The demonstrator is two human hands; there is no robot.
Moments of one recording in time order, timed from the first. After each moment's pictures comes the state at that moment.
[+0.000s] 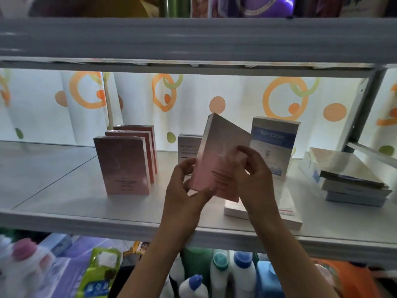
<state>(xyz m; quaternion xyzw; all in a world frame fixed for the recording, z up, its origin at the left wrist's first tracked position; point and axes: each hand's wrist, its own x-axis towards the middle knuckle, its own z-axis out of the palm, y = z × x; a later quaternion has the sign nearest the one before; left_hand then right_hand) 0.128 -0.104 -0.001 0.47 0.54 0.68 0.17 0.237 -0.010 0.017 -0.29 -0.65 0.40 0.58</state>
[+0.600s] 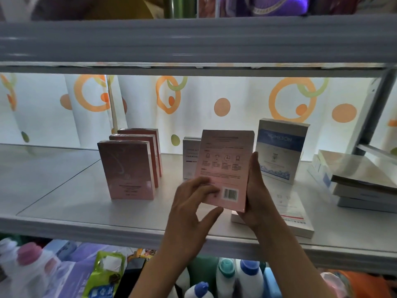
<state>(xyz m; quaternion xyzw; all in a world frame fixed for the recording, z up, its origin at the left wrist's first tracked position) 0.109 -0.097 -0.037 0.61 0.60 0.51 -0.07 0.225 0.003 0.010 -0.13 -0.48 0.78 0.38</state>
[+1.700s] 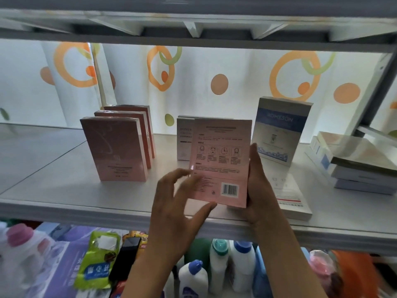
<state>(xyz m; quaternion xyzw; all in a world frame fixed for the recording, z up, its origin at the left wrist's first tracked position) 0.106 -0.107 -0.060 0.59 0.61 0.51 -0.18 0.233 0.000 -0.013 -0.17 -0.51 0.75 0.38</state>
